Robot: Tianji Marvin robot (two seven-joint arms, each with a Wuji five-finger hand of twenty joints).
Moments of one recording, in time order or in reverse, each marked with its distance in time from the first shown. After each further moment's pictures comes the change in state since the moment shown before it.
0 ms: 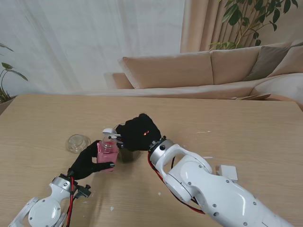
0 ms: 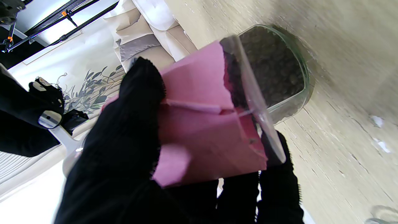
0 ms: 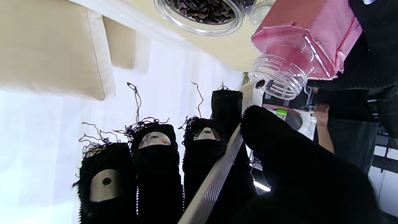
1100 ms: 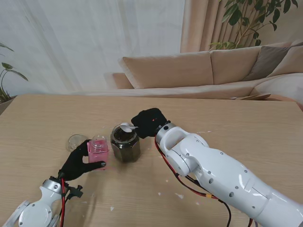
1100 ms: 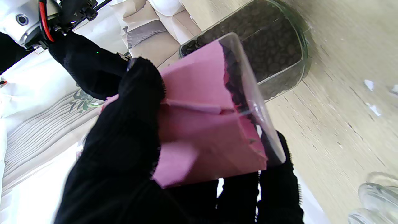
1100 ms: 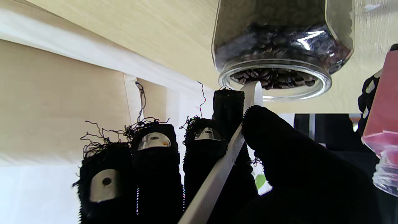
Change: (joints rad) left arm 0.027 -0.003 -0.069 0.025 -0.024 -0.103 0.003; right arm 0.215 -0.009 -0.077 0.248 0.210 0.048 0.096; left_hand 0.000 0.000 0.000 0.000 0.000 0.000 0.000 0.000 0.000 0.000 0.000 0.000 0.000 0.000 0.000 0.000 0.000 0.000 0.000 0.000; right_hand -0.010 0.000 0.000 0.000 0.000 -0.021 0.000 0.001 0.000 -0.010 0.000 0.000 0.023 -0.003 0.000 0.000 0.013 -0.008 0.000 -0.010
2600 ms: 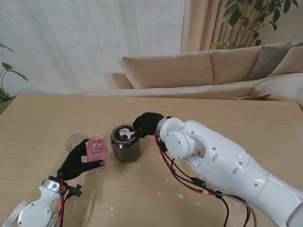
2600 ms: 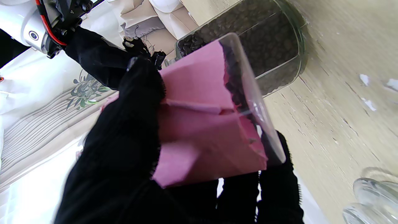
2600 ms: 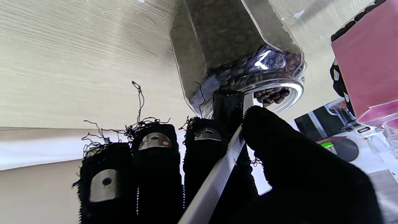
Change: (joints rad) left arm -0.004 0.000 -0.006 0.006 -0.009 0.005 -0.001; right arm 0.107 -0.013 -0.018 0.054 0.466 0.106 0.214; left_hand 0.000 0.000 0.000 0.000 0.000 0.000 0.000 0.000 0.000 0.000 0.000 0.000 0.000 0.000 0.000 0.000 0.000 0.000 0.000 0.000; right_hand 0.000 0.001 0.000 0.000 0.000 0.000 0.000 0.000 0.000 -0.002 0.000 0.000 0.000 -0.009 0.000 0.000 0.002 -0.007 0.000 -0.001
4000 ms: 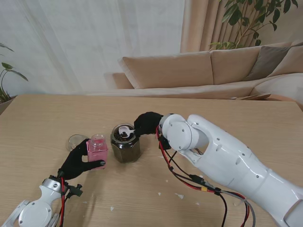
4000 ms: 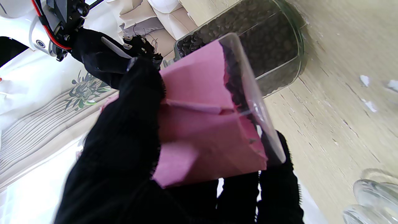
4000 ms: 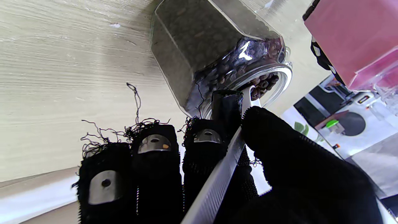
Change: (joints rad) left arm -0.005 0.000 0.005 0.000 0.002 0.010 0.000; right arm 0.014 -0.014 0.036 0.040 0.221 0.058 0.021; left_hand 0.000 0.000 0.000 0.000 0.000 0.000 0.000 0.000 0.000 0.000 0.000 0.000 0.000 0.000 0.000 0.000 0.000 0.000 0.000 0.000; right_hand 0.000 0.001 -0.001 0.012 0.000 0.011 0.000 0.000 0.011 0.007 0.011 0.000 0.018 0.000 0.013 0.000 0.021 0.001 0.002 0.000
